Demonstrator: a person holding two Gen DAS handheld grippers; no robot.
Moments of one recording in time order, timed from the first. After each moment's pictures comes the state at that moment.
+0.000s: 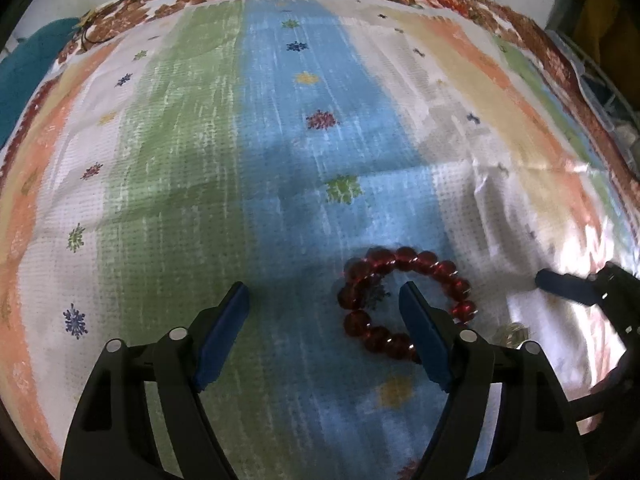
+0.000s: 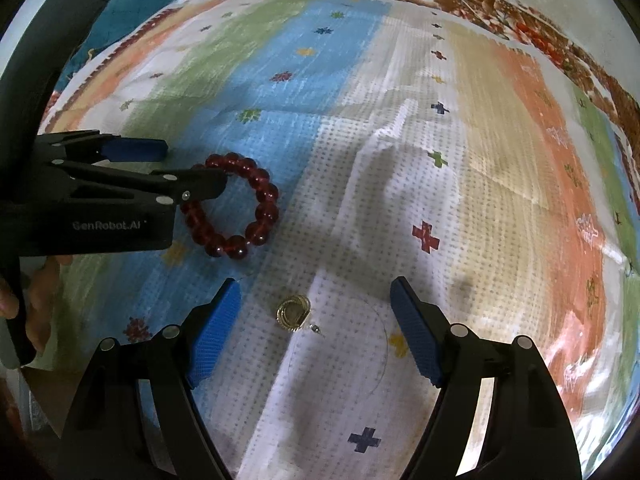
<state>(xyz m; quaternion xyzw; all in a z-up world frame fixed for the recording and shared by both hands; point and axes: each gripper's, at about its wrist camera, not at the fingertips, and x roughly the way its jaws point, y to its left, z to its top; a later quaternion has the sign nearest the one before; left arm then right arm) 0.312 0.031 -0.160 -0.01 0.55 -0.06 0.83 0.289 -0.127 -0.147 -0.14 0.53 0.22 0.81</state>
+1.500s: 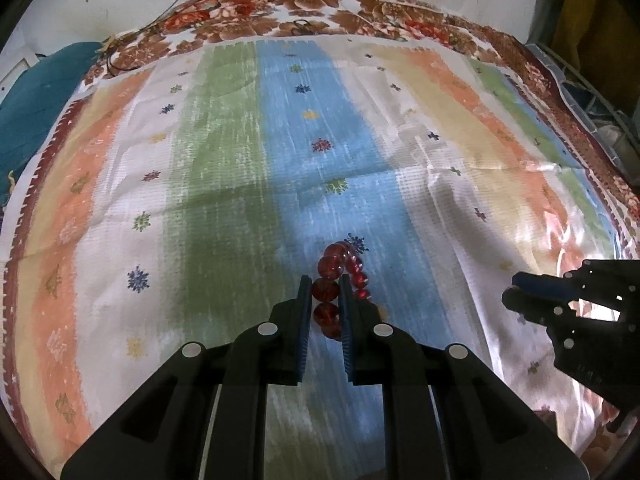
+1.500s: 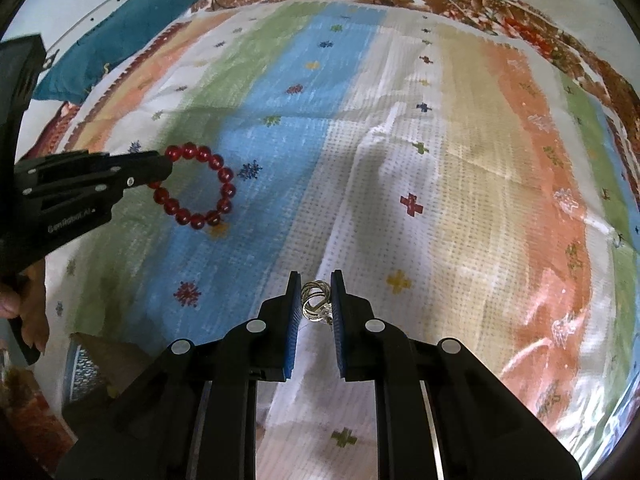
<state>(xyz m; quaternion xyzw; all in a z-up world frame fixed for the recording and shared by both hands) 0.250 0.041 -0.098 -0.02 0.50 -0.06 0.86 0.255 -0.147 -0.102 -0.10 0.53 0.23 0.81</state>
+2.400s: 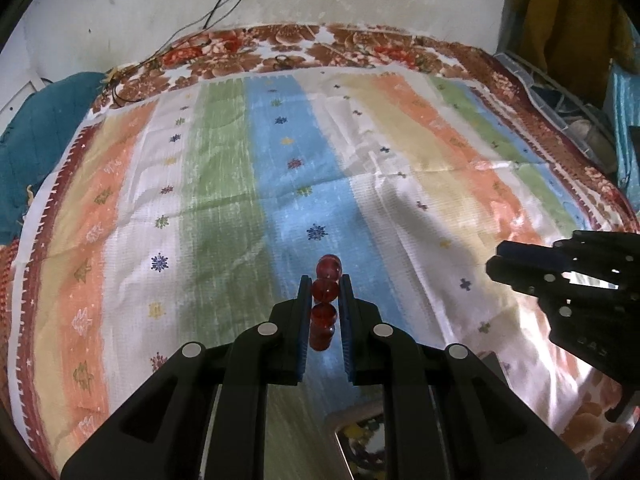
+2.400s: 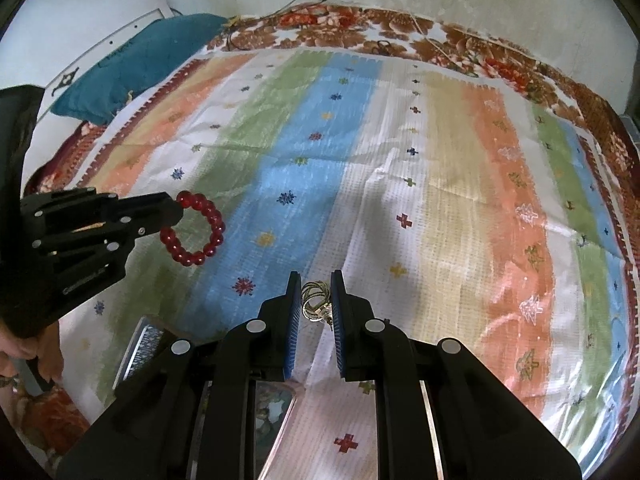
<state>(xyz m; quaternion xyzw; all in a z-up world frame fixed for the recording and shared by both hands) 0.182 0.025 -0.047 -0.01 0.46 -0.08 0.89 0.194 -0.152 -0.041 -0.08 0.47 0.23 0.85</state>
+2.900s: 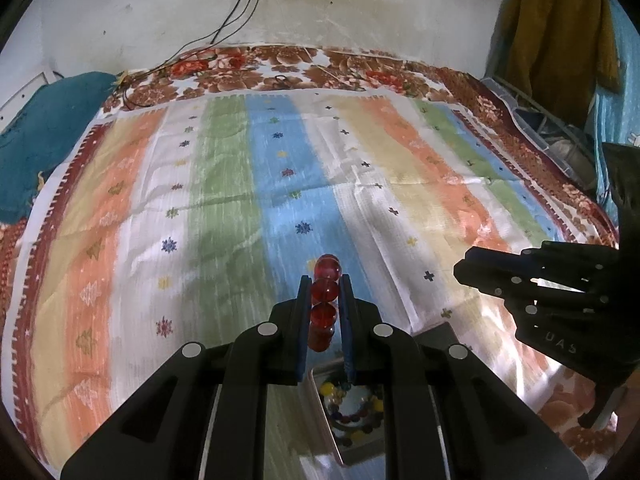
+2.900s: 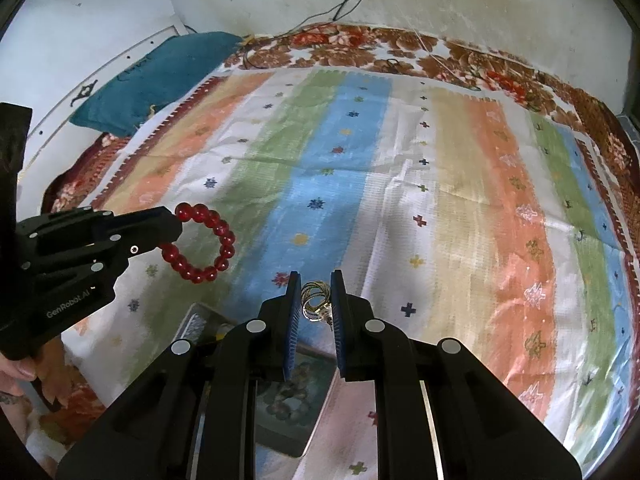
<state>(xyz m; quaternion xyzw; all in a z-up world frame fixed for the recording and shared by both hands) 0.127 0.031 -0.020 -0.04 0.43 -0.09 0.90 0.152 -0.147 -0.020 -0.07 0.45 0.24 0.86</state>
